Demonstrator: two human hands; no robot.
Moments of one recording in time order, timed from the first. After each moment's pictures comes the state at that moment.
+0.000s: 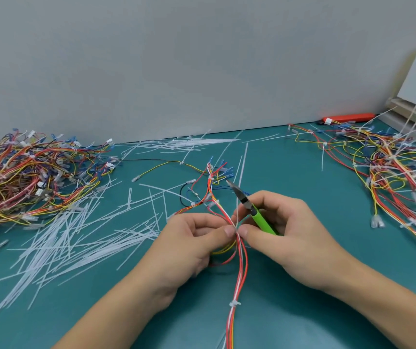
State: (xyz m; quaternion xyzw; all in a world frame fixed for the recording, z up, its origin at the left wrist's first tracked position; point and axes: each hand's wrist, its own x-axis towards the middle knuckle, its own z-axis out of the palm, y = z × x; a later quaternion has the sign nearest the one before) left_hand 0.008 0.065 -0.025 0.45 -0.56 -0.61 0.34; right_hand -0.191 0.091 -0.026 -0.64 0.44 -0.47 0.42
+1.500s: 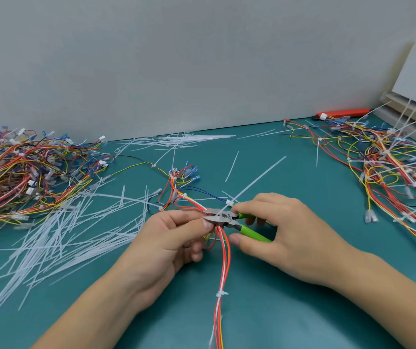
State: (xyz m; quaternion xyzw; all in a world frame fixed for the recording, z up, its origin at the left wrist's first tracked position) left_hand 0.020 0.059 -0.031 0.38 -0.47 -0.69 0.39; right_hand -0.211 0.085 -0.033 -0.78 0.52 -0.30 0.15
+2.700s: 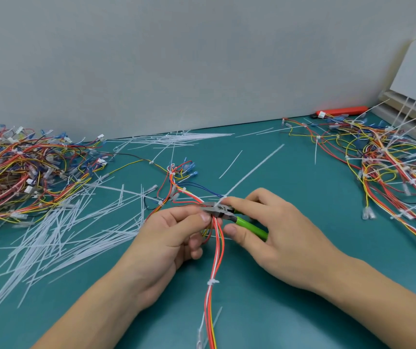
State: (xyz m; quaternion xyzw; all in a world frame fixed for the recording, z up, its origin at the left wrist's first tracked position) left_hand 0.017 0.062 -0.032 0.39 -0.49 -0.68 0.39; right_hand -0.196 0.094 -0.033 -0.76 0.56 -0.28 0.16
